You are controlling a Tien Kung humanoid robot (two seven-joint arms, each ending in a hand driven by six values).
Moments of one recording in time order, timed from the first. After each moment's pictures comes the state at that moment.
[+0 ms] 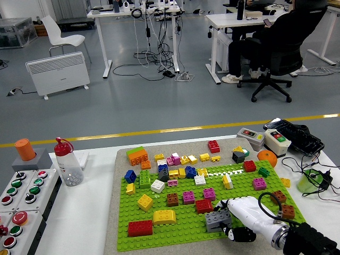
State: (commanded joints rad) left arm -0.16 0.05 -1.30 -0.18 1.47 0.05 0.23; right arm 0.51 -0.52 0.57 1.52 -1.91 -0.16 -0.26
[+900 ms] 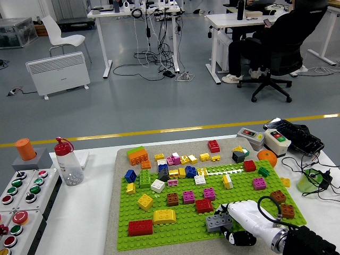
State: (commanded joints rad) left arm -0.15 0.05 -1.31 -0.18 1.48 0.05 0.24; right arm 0.50 -0.52 0.56 1.51 -1.92 -0.15 -0.27
